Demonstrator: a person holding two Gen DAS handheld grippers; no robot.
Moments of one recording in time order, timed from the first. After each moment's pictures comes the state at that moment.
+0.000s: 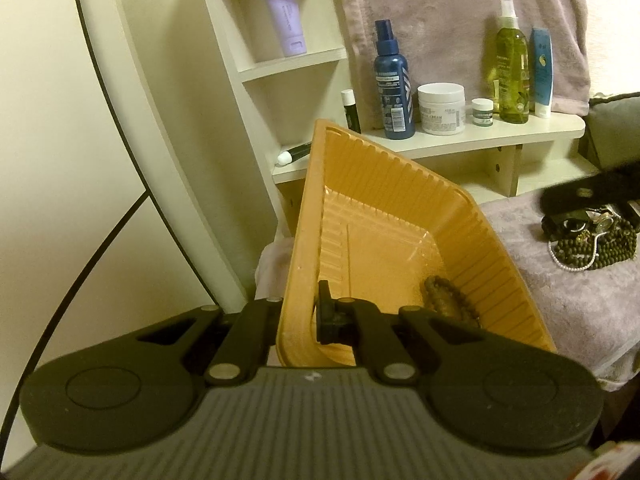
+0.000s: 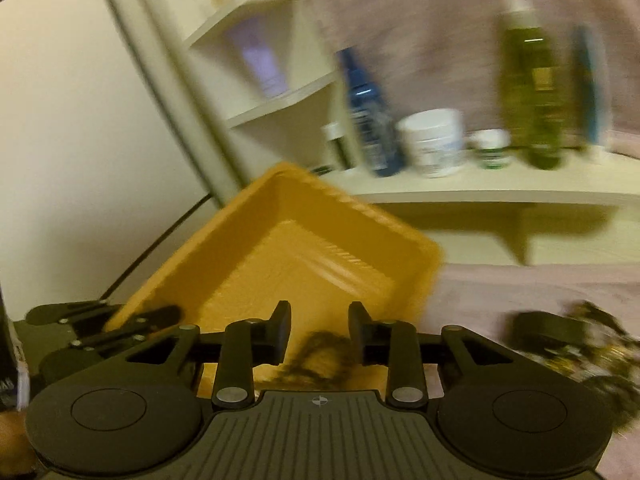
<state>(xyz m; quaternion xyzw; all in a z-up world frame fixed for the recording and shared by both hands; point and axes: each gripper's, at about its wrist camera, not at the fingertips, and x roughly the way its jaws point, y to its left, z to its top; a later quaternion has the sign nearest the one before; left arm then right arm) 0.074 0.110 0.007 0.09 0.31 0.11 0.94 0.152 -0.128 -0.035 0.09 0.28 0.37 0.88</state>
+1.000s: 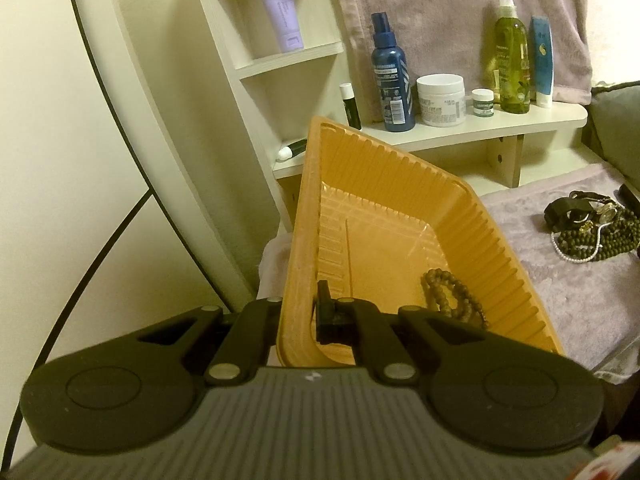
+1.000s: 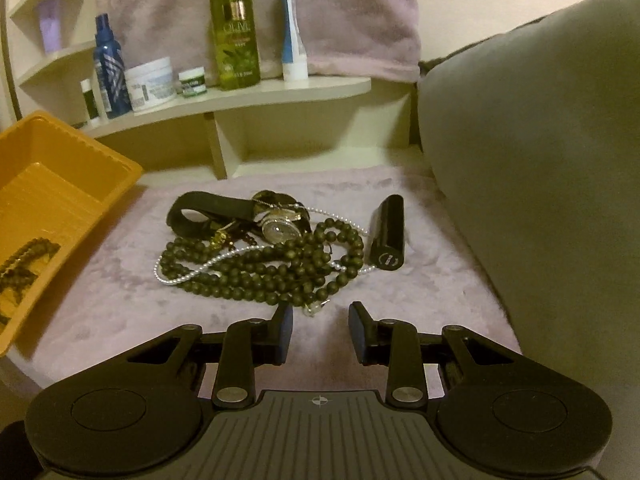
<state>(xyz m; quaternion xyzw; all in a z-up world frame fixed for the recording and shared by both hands) 0.074 0.107 0.006 0.11 0.33 0.12 0.93 0.150 -0.248 -0.136 0.03 0.30 0.14 0.94</state>
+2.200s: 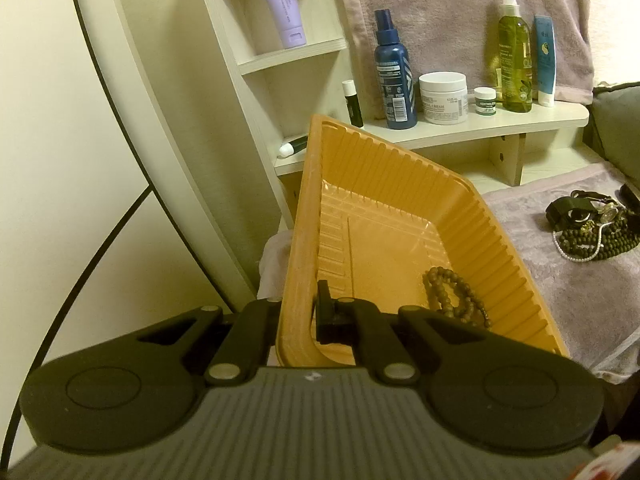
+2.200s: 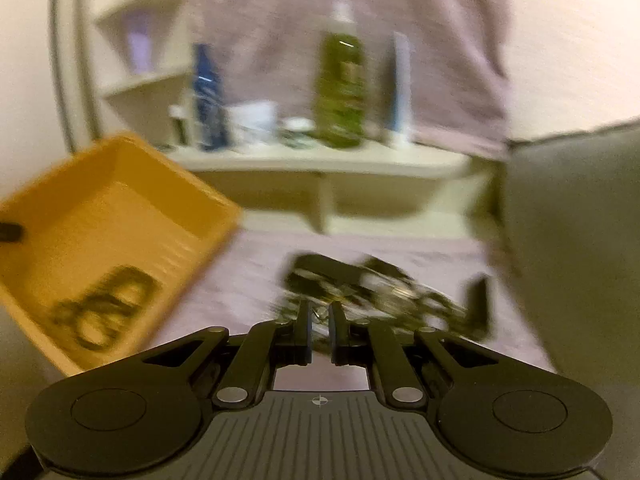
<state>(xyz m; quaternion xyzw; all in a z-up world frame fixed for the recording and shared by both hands) 0.076 0.109 0.005 0.10 0.33 0.12 0.93 0.122 -0.185 -0.070 0.01 0.24 0.25 0.94</state>
